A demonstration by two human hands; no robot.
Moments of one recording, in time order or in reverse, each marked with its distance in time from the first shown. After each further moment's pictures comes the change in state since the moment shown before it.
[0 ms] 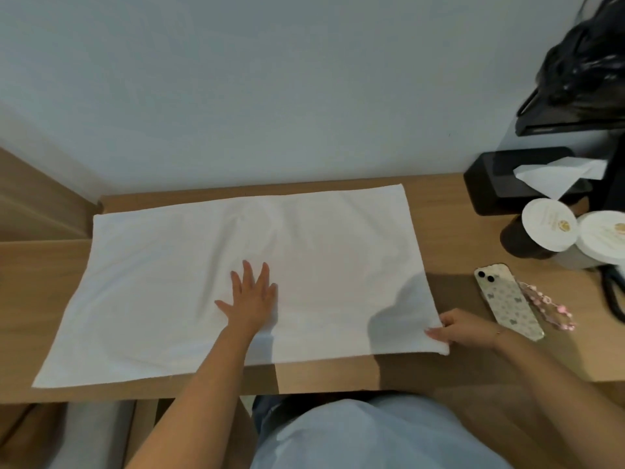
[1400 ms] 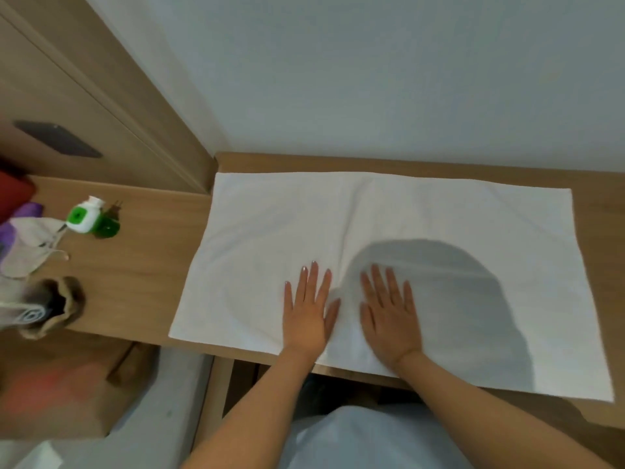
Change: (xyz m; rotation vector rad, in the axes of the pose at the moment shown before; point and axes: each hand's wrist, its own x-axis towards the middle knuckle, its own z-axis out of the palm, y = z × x) left_hand -0.029 -0.152 0.007 0.137 0.253 0.205; right_hand 0.089 -0.216 0.269 -0.707 0.652 -0.532
